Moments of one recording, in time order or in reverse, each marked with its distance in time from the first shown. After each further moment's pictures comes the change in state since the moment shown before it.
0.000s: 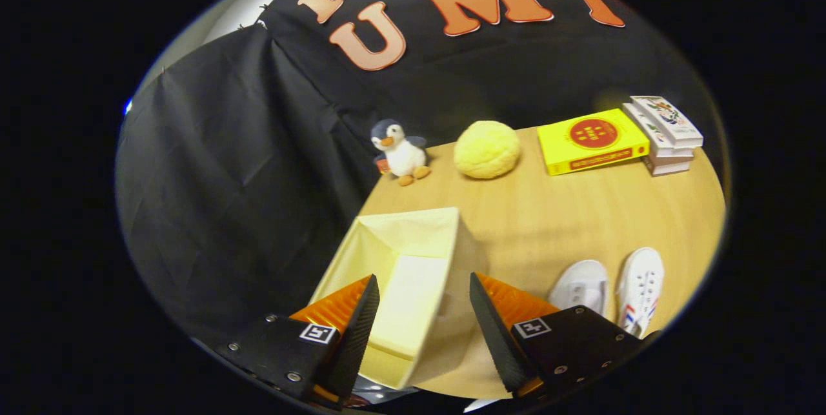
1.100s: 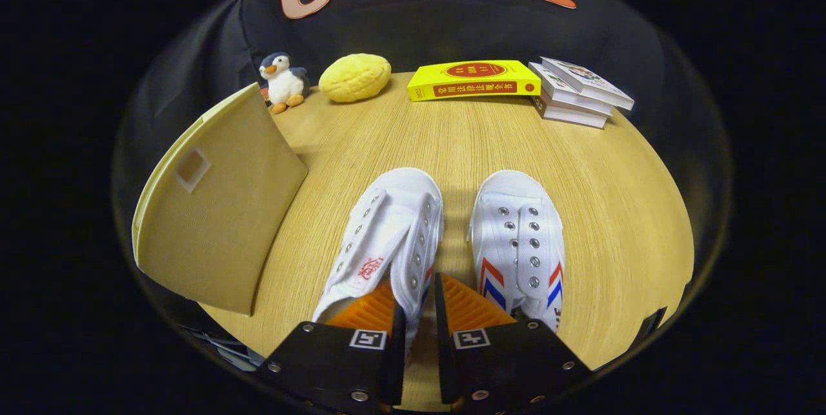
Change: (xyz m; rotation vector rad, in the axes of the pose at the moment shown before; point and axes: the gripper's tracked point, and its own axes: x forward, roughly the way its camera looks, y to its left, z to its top) arm 0.022 -0.187 -0.115 -0.098 0.087 -0.343
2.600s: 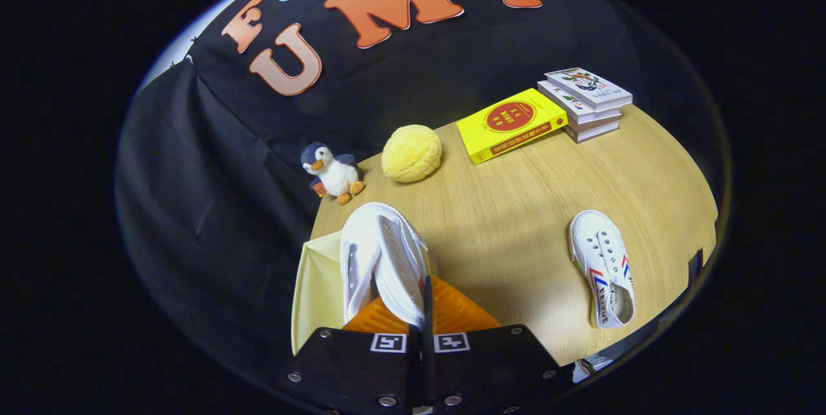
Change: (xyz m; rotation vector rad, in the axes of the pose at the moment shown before) arm -0.109 0.166 0.137 0.368 -0.050 0.177
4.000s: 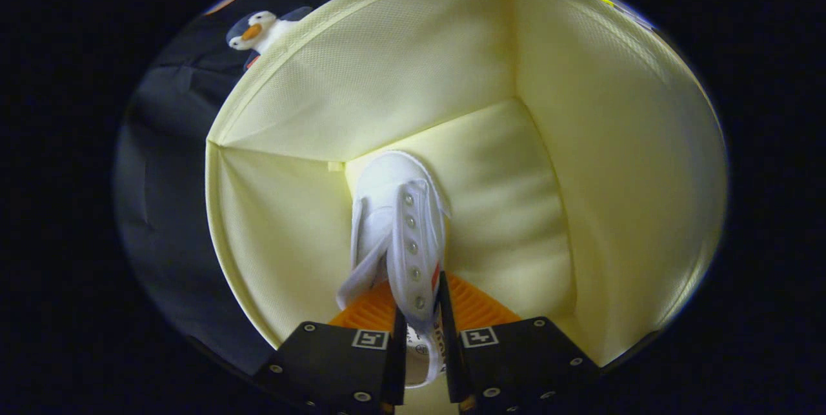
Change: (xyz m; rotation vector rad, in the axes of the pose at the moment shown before) arm 0.128 0.093 -0.166 0.139 0.633 -0.115
